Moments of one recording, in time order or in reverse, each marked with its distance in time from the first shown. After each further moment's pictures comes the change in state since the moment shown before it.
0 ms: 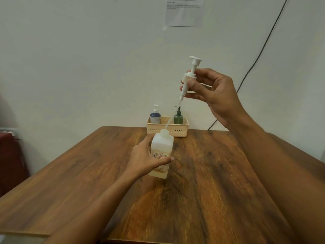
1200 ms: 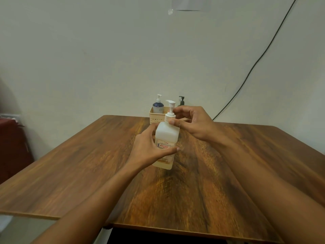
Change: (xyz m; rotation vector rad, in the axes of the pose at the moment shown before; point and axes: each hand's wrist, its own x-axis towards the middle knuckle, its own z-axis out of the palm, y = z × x) left_hand -0.009 0.014 -0.003 -0.029 0.055 0.037; right_hand -0.045 0.088 0.035 -0.337 -0.277 0.164
